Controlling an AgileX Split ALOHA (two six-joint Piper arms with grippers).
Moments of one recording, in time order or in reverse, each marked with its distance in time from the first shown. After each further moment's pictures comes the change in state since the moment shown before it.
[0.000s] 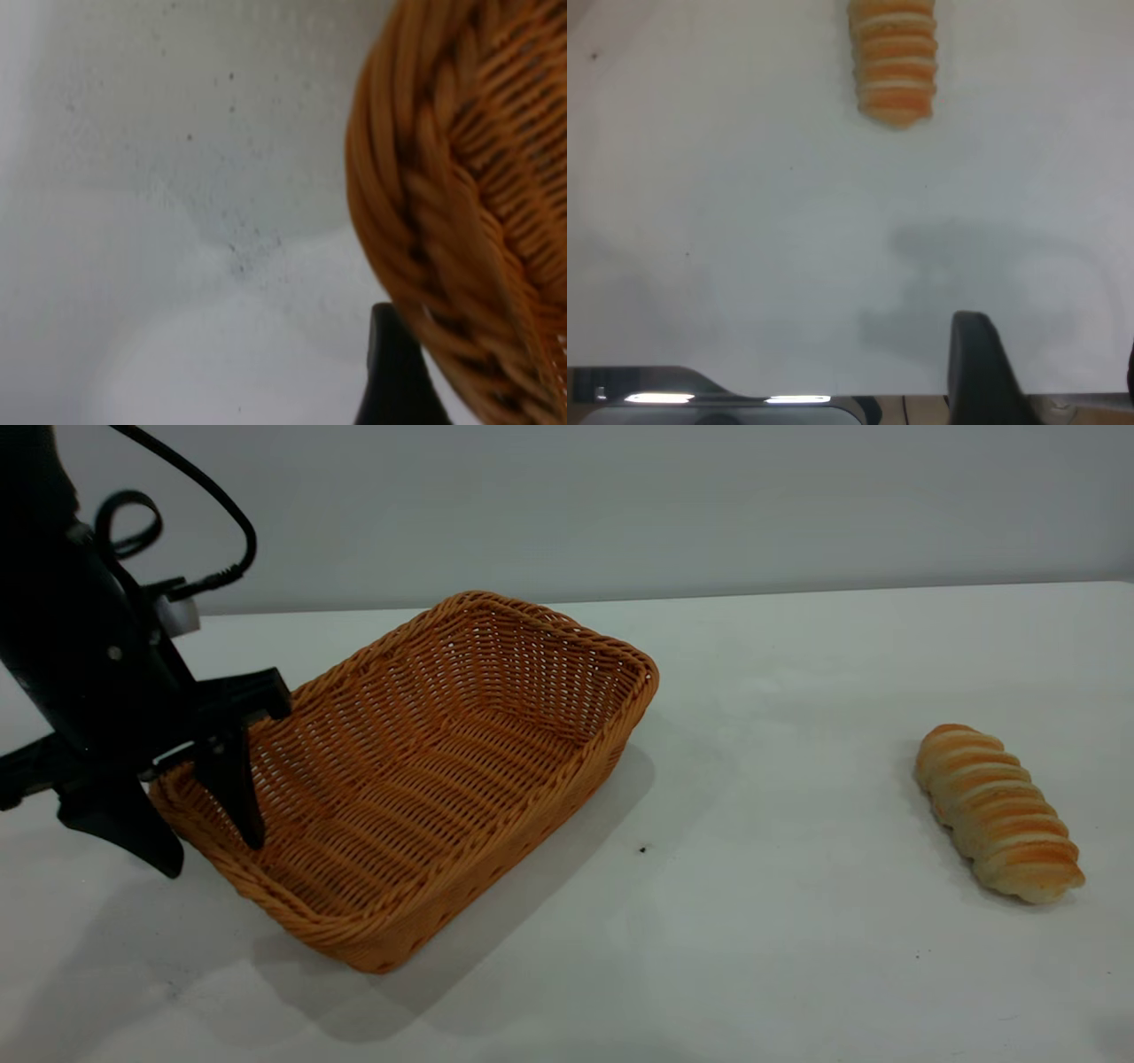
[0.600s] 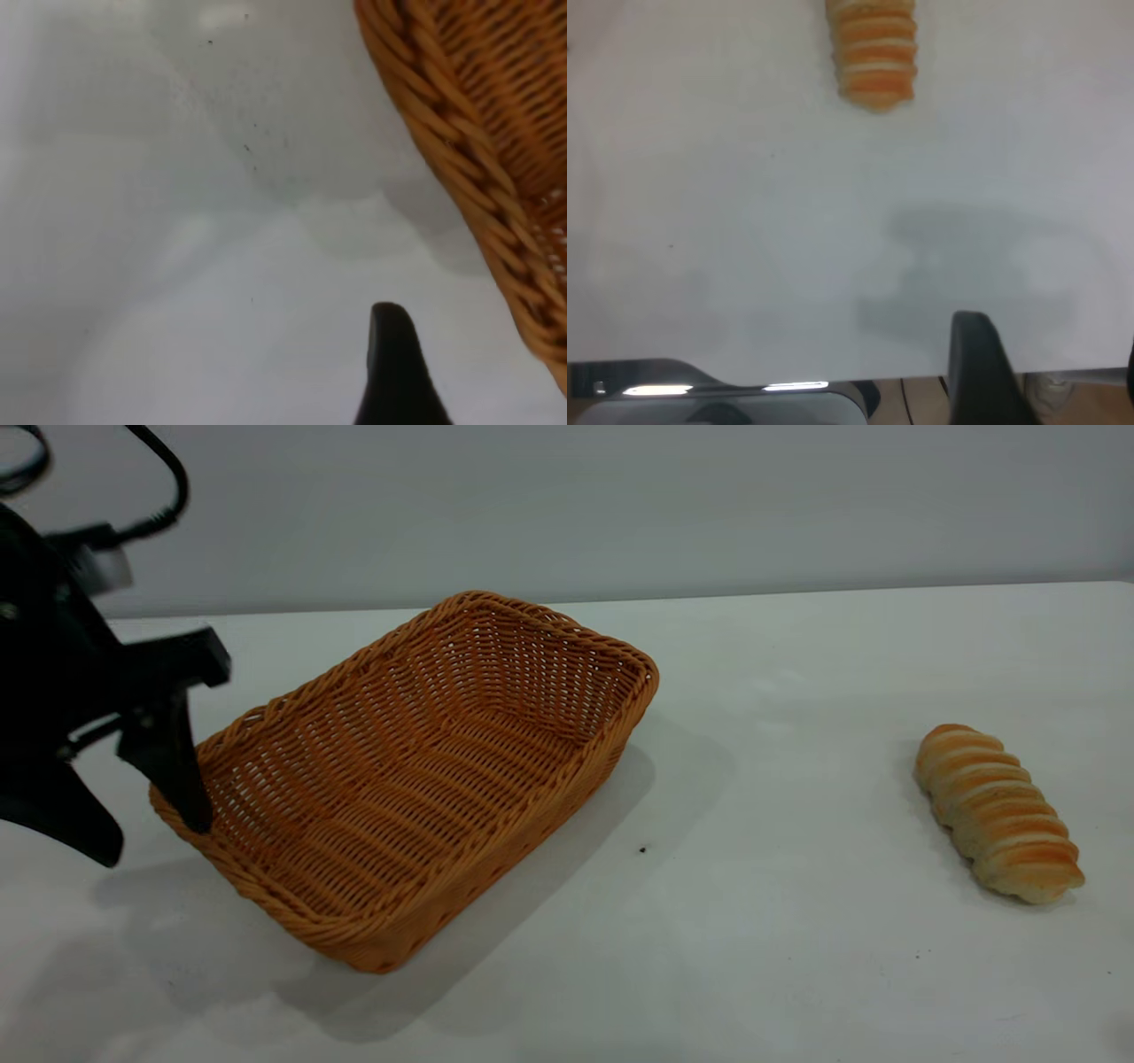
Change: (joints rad) left arm 0.000 -0.200 0.124 0.001 0.038 0.000; right arm -0.018 0.000 0.000 -0.005 0.029 0.011
